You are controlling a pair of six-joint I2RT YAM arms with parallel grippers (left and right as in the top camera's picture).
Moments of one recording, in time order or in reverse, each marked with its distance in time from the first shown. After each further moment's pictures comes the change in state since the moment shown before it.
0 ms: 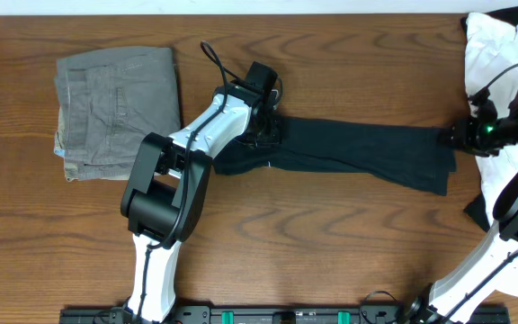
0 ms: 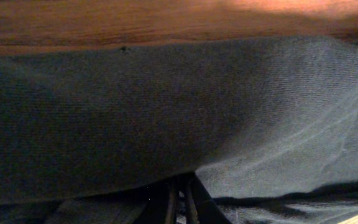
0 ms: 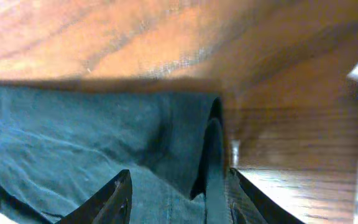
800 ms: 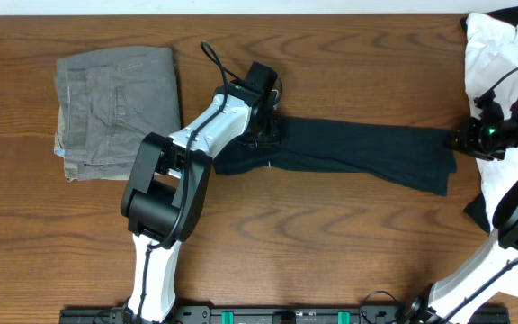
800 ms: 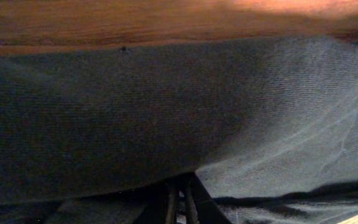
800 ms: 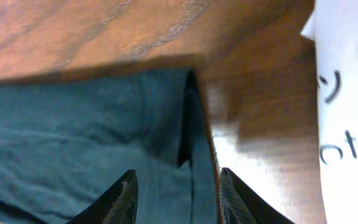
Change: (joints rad) left arm 0.000 0.000 0.000 0.000 0.000 0.000; right arm 0.001 -0.063 -0.070 0.038 0.084 0.068
